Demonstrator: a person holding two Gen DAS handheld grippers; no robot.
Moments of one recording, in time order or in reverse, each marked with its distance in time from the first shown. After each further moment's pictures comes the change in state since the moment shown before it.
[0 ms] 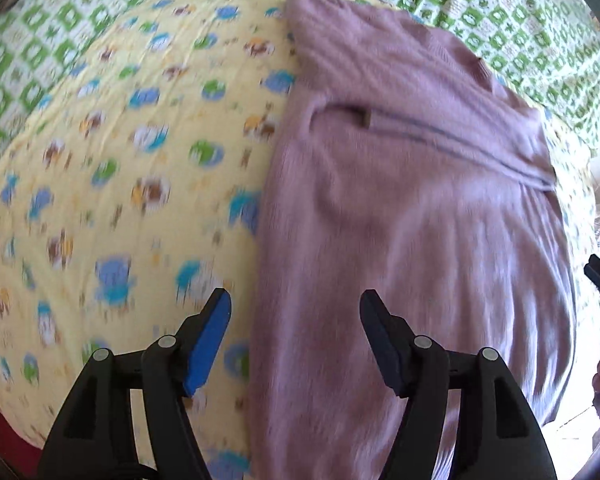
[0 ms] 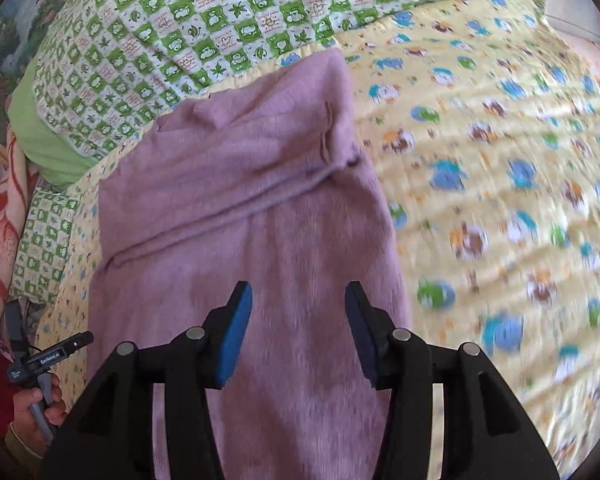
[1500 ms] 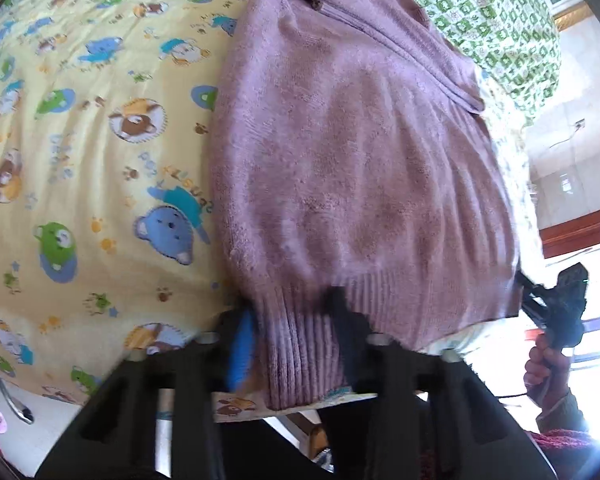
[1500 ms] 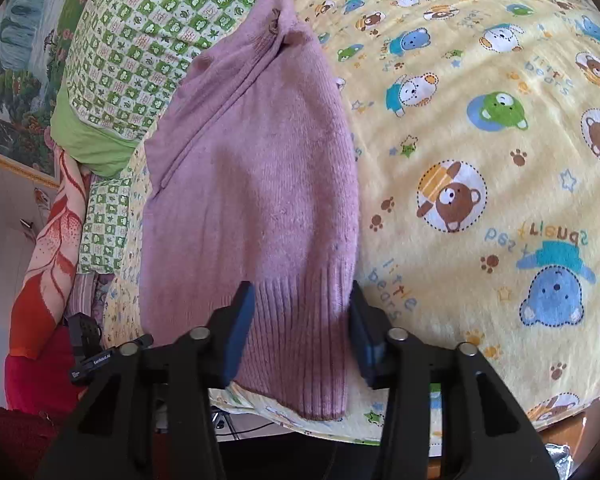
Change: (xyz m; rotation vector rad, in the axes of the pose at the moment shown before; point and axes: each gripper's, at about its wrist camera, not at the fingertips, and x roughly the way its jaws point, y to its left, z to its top) left arm -0.015 0.020 -0.135 -0.039 0.132 -0.308; right arm -0.045 -0.065 -0.166 0.207 0.104 0.258
